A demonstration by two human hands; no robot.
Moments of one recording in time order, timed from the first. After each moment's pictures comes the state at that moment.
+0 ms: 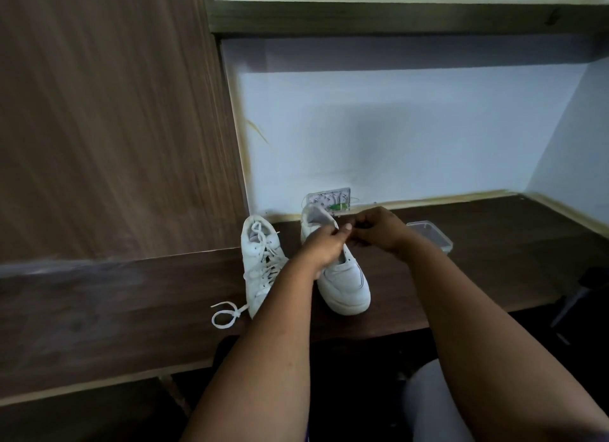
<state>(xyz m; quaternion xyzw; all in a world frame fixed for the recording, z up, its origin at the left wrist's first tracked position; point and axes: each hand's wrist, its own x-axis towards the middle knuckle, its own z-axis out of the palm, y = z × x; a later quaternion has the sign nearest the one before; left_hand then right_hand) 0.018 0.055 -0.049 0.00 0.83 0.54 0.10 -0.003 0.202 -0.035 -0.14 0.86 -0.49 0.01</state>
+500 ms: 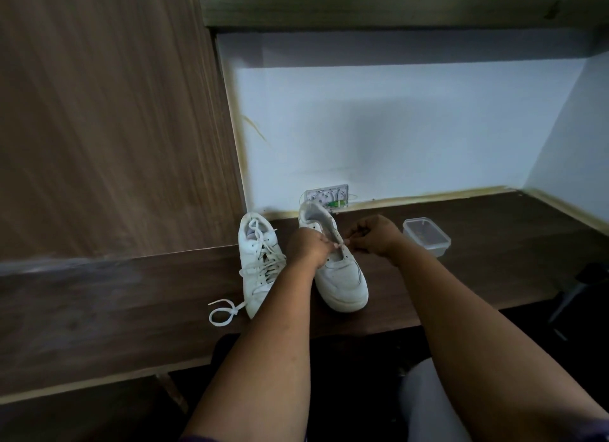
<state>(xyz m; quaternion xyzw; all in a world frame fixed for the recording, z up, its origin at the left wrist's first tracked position) 0.003 0.047 -0.072 -0.09 0.89 0.46 0.00 -0.017 0.206 -0.065 -0.05 0.89 -0.45 0.02</state>
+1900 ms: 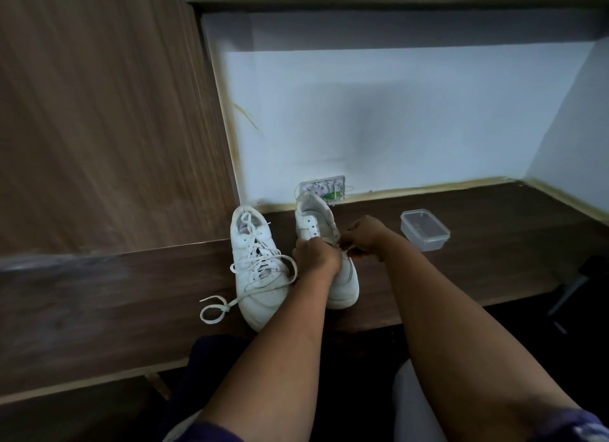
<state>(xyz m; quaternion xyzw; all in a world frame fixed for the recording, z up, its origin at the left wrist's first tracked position) 0.011 0.079 -0.095 -0.16 0.92 0.36 0.00 -0.025 0.186 -0.069 0.07 0.87 -0.47 0.12</state>
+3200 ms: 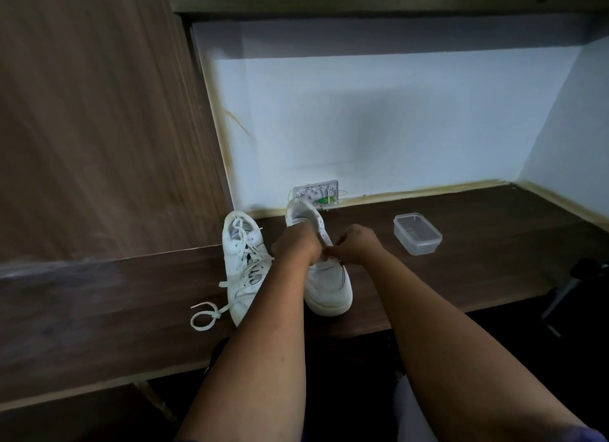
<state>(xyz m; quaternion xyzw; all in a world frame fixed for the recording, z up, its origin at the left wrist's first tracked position) -0.010 0.062 -0.060 -0.07 0.98 0.18 0.04 -0.018 0.187 -0.078 0.02 0.95 -0.30 0.03</state>
